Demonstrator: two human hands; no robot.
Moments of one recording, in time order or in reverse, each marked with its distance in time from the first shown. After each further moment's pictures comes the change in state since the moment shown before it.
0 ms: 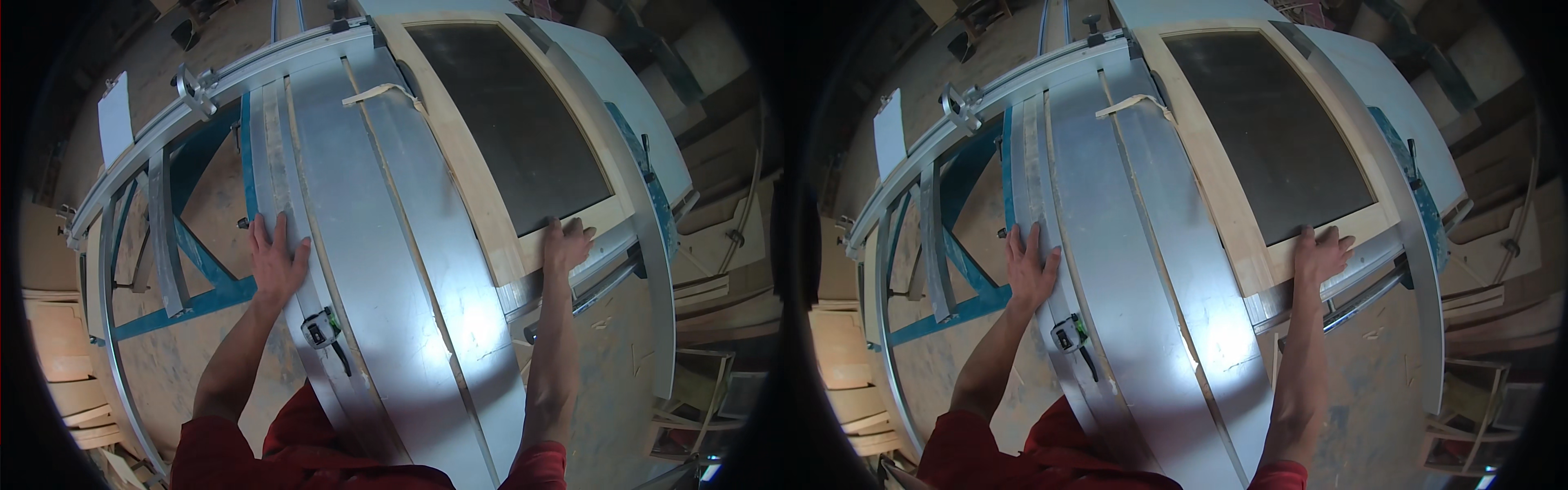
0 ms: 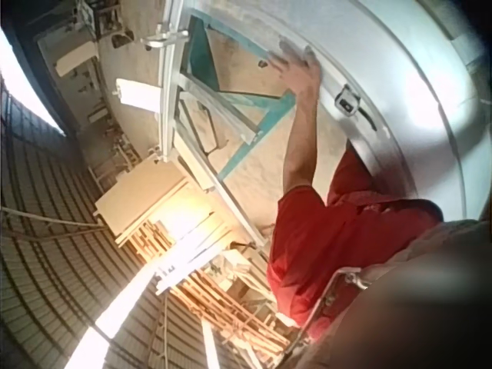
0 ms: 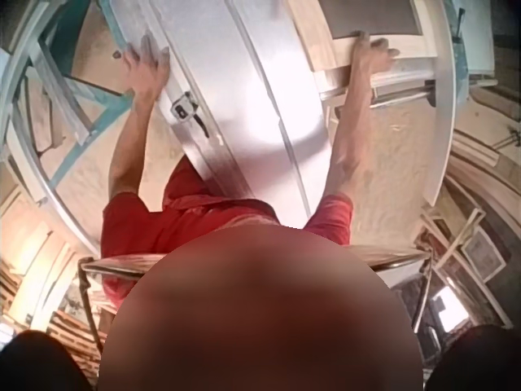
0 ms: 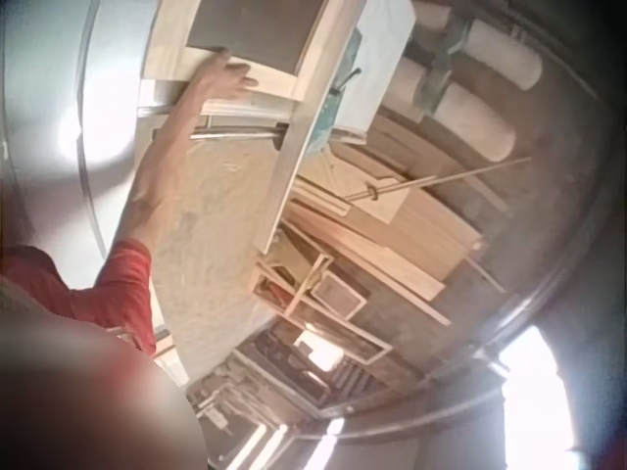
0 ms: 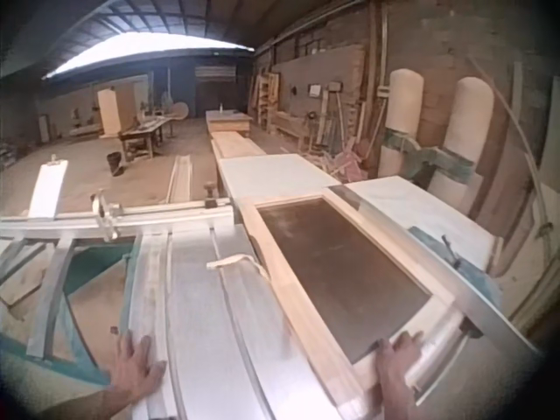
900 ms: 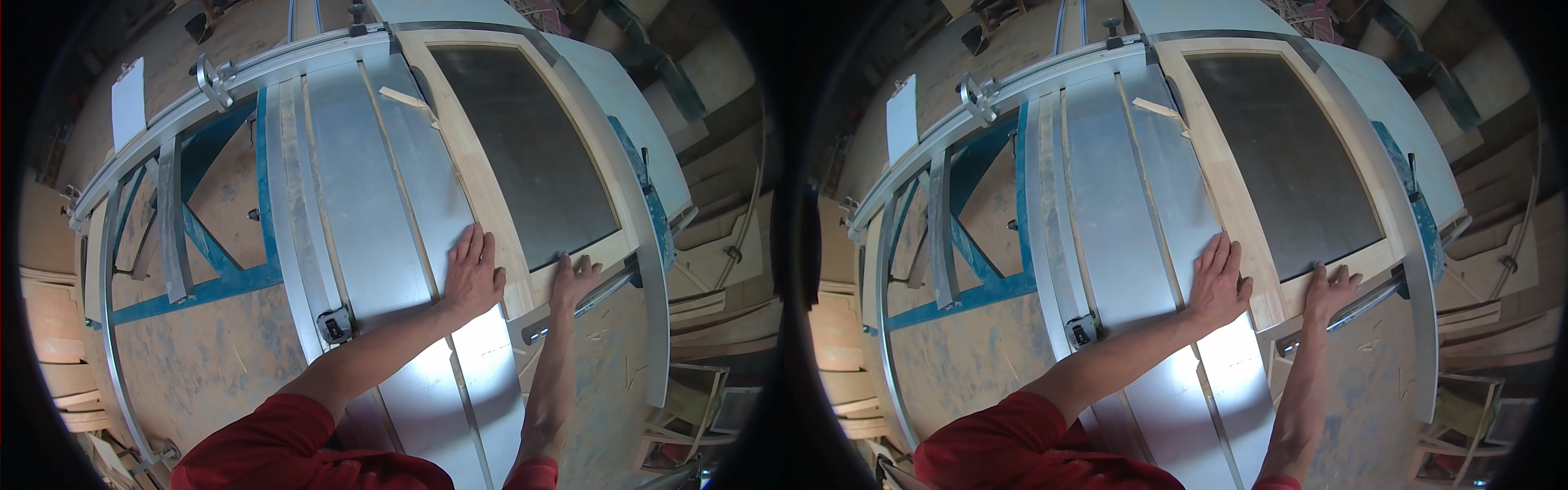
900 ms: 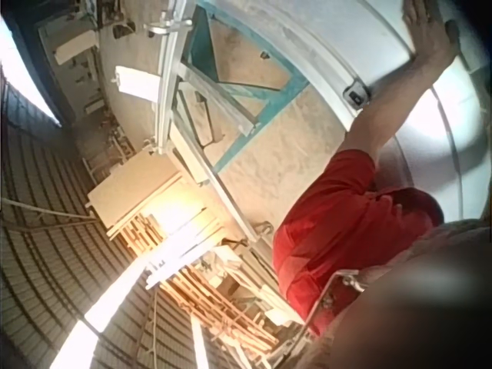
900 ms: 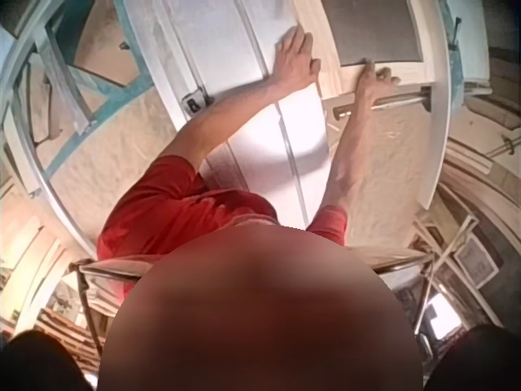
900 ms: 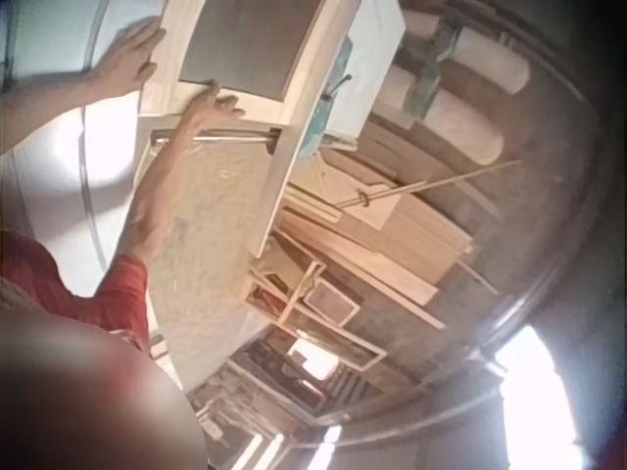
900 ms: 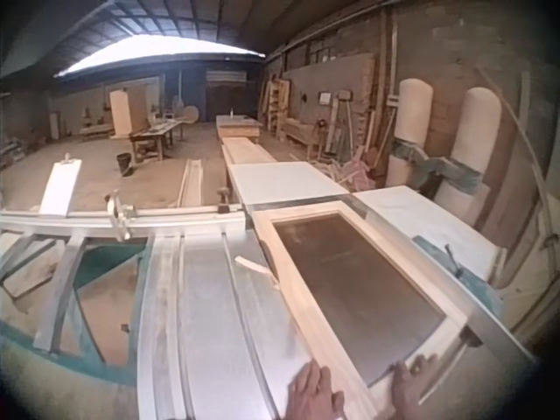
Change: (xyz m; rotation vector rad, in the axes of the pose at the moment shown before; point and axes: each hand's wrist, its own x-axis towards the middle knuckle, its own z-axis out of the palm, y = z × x) left_hand -0.072 0.287 0.044 -0.612 -0.149 0.374; right_hand -0.044 0.053 -0.056 0.182 -0.028 -0.009
